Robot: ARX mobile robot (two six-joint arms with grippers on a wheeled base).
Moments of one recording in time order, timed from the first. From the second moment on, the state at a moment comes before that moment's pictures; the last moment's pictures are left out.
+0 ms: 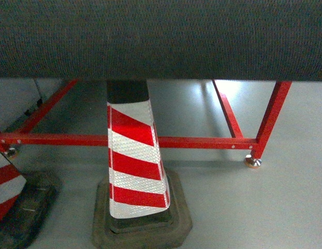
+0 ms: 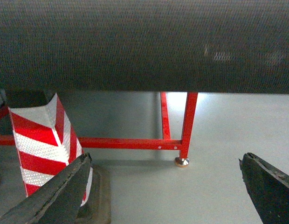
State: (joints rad) left arm 0.00 0.01 0.01 0.00 0.00 -0.01; right arm 0.00 0.01 0.01 -0.01 0.00 0.00
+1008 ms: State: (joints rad) left arm 0.00 0.01 0.01 0.00 0.00 -0.01; right arm 0.00 0.01 0.01 0.00 0.00 0.00
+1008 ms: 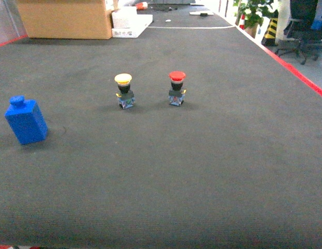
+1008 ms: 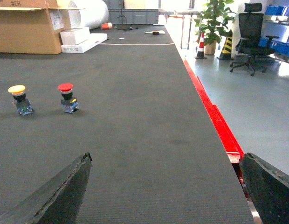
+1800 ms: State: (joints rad) left arm -0.01 0.03 0.03 -0.08 -0.01 -0.03; right arm 0.00 0.01 0.01 0.00 0.00 0.00
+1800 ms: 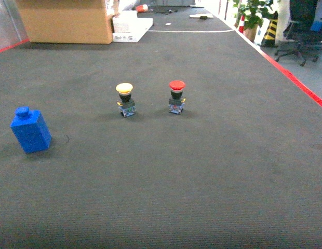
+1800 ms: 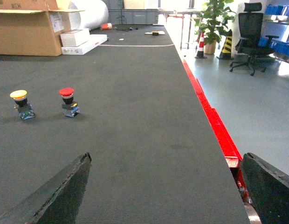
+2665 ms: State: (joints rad) left arm 0.04 1.62 0.62 0.51 -0.09 -0.10; right arm 0.00 0.01 0.01 -0.01 0.00 0.00
